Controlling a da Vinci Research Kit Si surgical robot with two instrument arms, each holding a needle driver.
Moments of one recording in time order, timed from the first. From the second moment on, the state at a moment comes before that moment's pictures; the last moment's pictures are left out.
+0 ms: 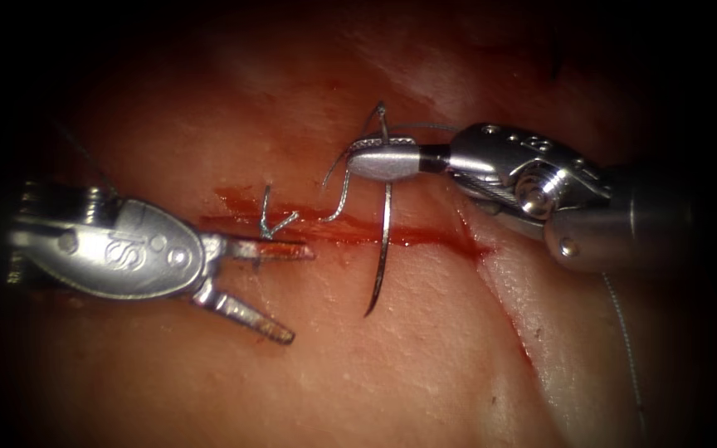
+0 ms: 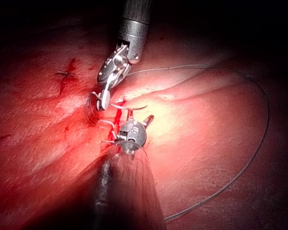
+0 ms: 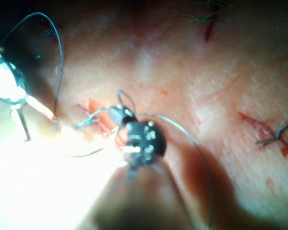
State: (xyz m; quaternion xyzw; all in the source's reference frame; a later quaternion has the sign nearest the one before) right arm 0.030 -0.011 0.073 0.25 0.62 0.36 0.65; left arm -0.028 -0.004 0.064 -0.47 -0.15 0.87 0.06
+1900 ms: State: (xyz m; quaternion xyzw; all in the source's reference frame) right arm 0.033 -0.009 0.075 0.02 0.62 0.17 0.76; left arm -0.025 0.000 0.083 -0.30 -0.25 0.91 0.15
